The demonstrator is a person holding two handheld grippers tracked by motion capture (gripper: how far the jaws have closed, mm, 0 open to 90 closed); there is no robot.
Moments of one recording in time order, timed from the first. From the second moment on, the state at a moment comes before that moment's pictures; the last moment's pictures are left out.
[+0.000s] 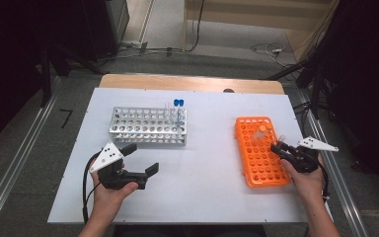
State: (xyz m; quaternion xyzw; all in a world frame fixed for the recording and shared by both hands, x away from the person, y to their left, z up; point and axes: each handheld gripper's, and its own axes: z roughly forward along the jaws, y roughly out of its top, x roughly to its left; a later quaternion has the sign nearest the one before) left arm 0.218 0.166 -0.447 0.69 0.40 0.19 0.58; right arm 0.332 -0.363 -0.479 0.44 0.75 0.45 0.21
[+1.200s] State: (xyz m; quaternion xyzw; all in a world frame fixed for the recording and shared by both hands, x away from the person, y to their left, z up) left arm 0.213 0.159 -0.447 0.69 0.39 0.19 0.58; right arm 0.306 -0.345 -0.441 0.41 0.74 0.47 0.25
